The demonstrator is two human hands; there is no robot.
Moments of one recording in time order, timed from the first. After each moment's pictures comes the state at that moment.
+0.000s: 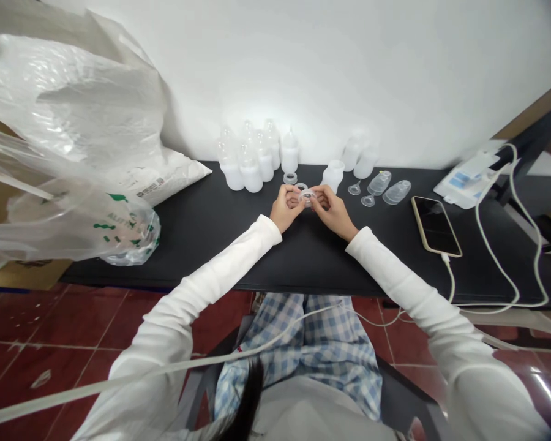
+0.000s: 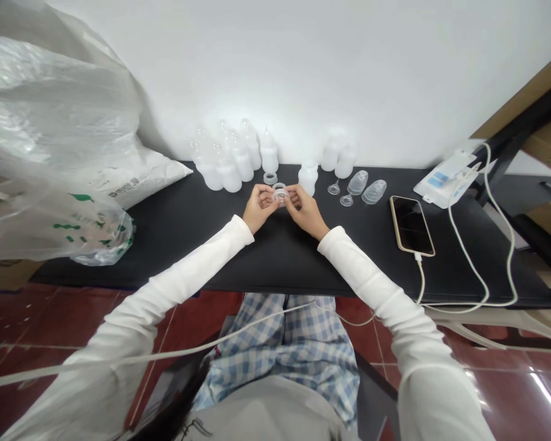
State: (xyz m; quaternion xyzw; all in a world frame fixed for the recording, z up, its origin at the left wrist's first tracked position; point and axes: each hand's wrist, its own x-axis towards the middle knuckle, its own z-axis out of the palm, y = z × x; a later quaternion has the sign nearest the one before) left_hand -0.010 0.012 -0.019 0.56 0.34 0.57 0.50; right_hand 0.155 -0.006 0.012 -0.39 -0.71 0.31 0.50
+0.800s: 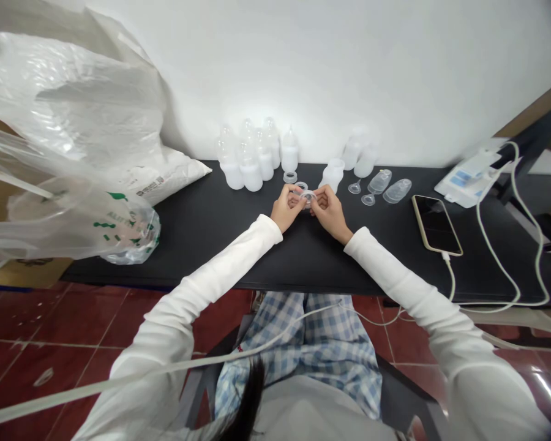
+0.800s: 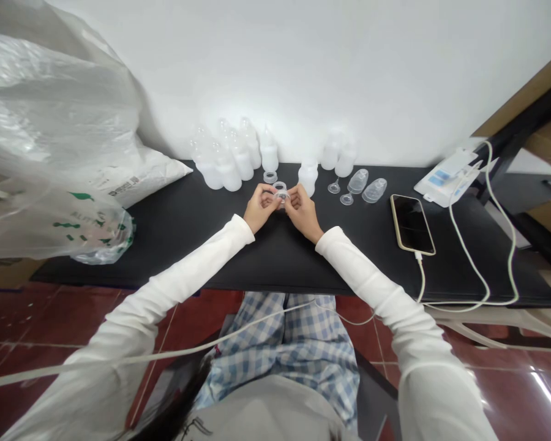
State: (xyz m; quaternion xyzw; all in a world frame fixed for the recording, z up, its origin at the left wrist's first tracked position) left_hand -0.009 0.008 -0.012 0.57 0.37 0.55 0.49; right_hand 0.141 -0.007 0.000 -0.44 -0.63 0.34 0.53
